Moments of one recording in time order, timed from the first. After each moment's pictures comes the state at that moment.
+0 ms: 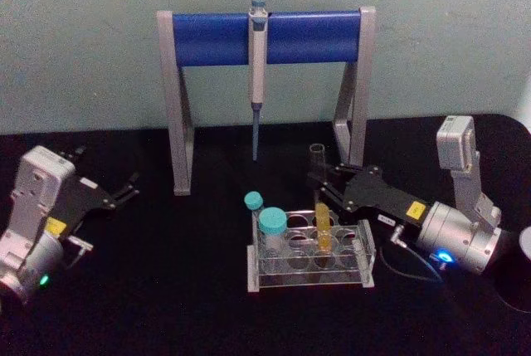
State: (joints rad) left arm -0.20 0.60 0.45 -1.41 -0.25 -0.12 0.03; right arm 0.38 0.43 -0.46 -1.20 0.54 -0.18 0.72
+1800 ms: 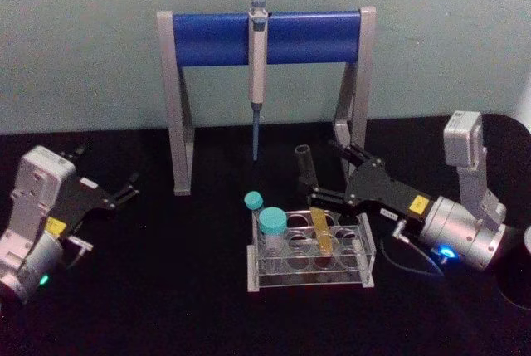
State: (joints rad) left arm -0.20 0.60 0.45 -1.41 -0.25 -0.12 0.03; right arm 0.37 0.43 -0.45 -1.24 0.54 -0.21 0.72
